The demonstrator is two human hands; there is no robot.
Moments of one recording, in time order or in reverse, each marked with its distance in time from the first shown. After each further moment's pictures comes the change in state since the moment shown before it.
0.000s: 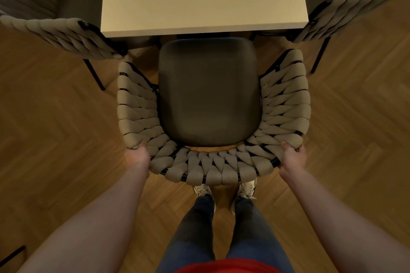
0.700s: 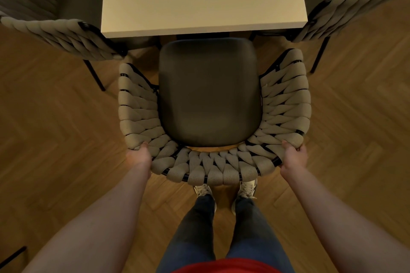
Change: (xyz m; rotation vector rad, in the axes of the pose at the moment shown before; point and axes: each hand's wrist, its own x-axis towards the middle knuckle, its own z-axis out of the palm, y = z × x) left_hand -0.008 -0.001 0.000 -0.012 -0.008 -0.030; right_hand -0.003 -0.002 -0.002 -0.004 0.017 -0.002
